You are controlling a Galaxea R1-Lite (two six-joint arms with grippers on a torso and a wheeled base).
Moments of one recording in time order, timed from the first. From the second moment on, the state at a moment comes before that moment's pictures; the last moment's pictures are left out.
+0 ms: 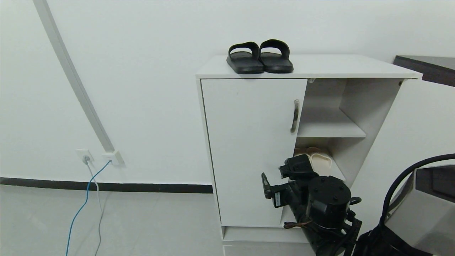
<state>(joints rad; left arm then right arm) 0.00 0.00 0.00 0.00 0.01 -0.01 0.84 2.07 -0.62 -1.42 -0.65 -0.07</state>
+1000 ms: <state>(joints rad) 0.00 0.00 0.00 0.00 0.01 -0.01 0.85 2.08 -0.61 -1.42 -0.62 -0.07</state>
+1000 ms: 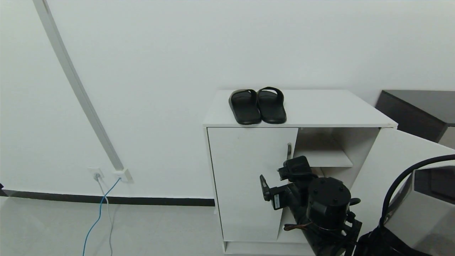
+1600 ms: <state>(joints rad) 0.00 0.00 0.00 0.00 0.01 -0.01 0.85 2.07 -0.60 -1.44 -0.62 -0.07</state>
